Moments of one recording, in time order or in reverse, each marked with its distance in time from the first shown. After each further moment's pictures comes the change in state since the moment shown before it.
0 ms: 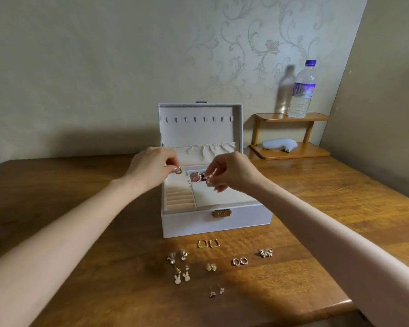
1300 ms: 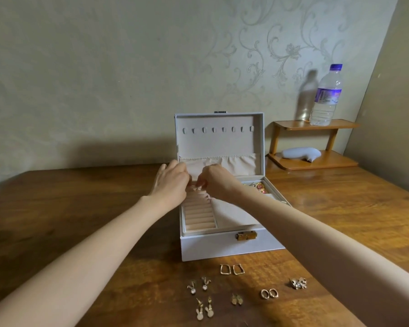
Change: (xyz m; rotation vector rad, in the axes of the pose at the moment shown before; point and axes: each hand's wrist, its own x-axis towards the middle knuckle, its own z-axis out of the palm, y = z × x) left_hand 0.025 -0.024 0.038 0.355 -0.017 0.074; right_hand 0.097 0.009 0.063 -0.552 -0.043 -0.235
